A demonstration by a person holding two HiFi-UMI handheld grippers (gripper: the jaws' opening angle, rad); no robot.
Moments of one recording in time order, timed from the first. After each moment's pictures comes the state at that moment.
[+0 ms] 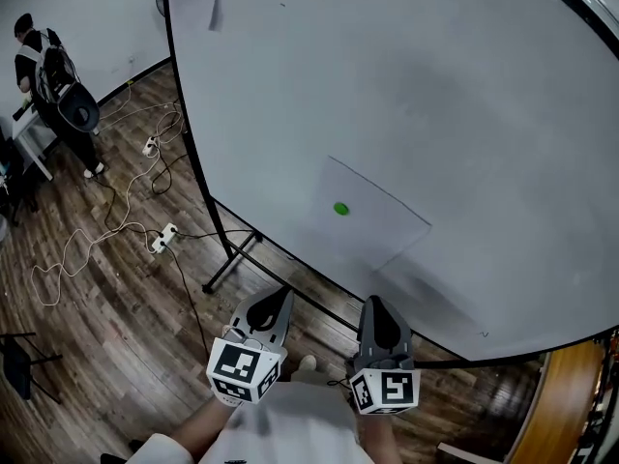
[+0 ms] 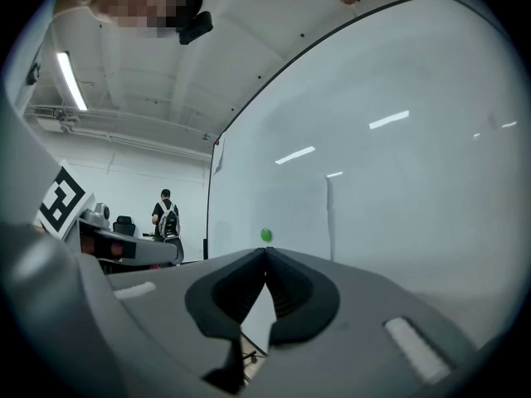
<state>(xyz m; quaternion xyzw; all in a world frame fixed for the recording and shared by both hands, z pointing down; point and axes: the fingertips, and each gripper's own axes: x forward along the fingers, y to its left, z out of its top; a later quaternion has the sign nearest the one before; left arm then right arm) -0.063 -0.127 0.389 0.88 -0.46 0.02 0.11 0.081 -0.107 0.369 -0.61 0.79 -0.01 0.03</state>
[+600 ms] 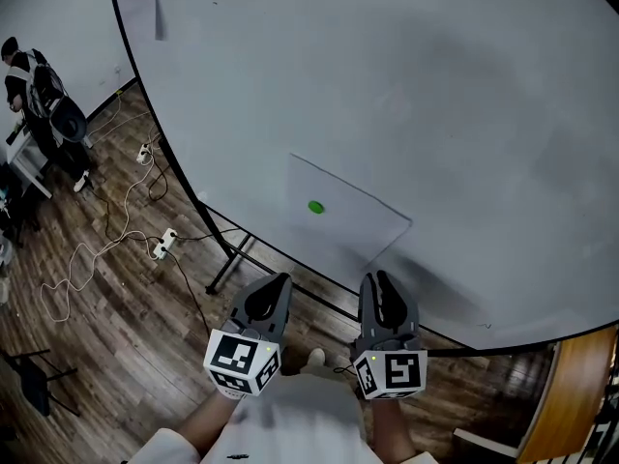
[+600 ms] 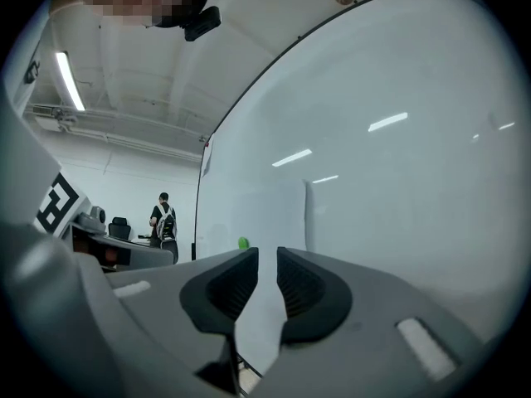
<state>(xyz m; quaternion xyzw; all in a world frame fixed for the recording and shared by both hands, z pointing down) -0.028 -0.156 0.381 0.88 -0.45 0.03 0.11 0.113 -0.141 0.352 -0.62 0.79 0.00 0.03</state>
